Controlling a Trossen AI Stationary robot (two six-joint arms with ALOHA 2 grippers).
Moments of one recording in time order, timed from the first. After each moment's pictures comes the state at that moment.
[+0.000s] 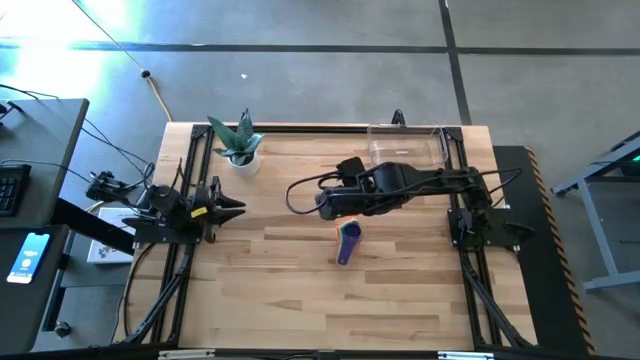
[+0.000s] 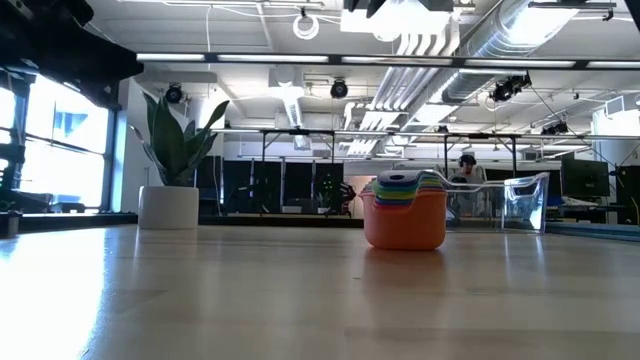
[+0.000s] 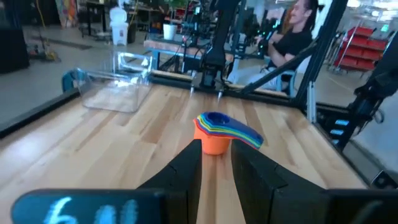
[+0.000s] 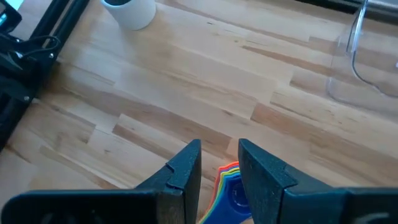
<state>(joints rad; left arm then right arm) -0.34 0.01 0.16 -0.24 -0.42 -0.19 0.19 1.99 2.32 -1.57 0.50 1.29</state>
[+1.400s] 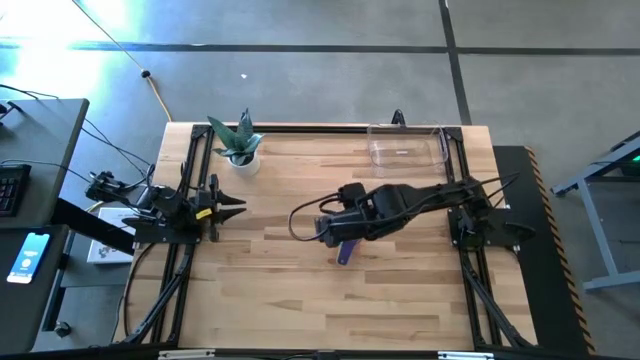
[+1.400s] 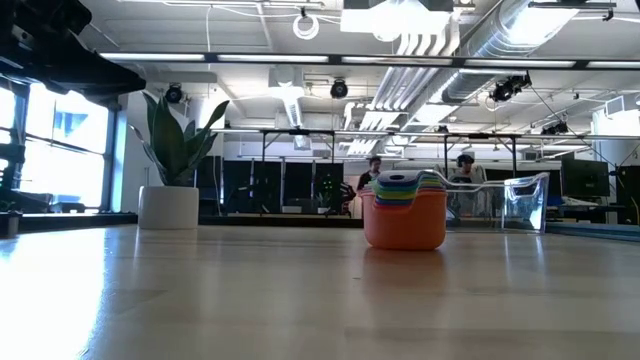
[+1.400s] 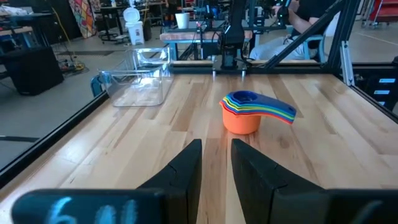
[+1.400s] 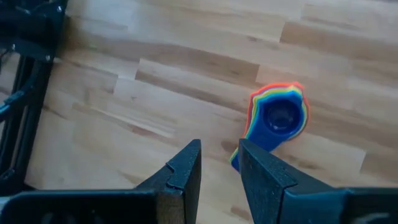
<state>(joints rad) -0.34 0.00 0.16 -0.32 -0.48 -0.02 0.29 2.02 2.32 -1.56 0.34 1.55</state>
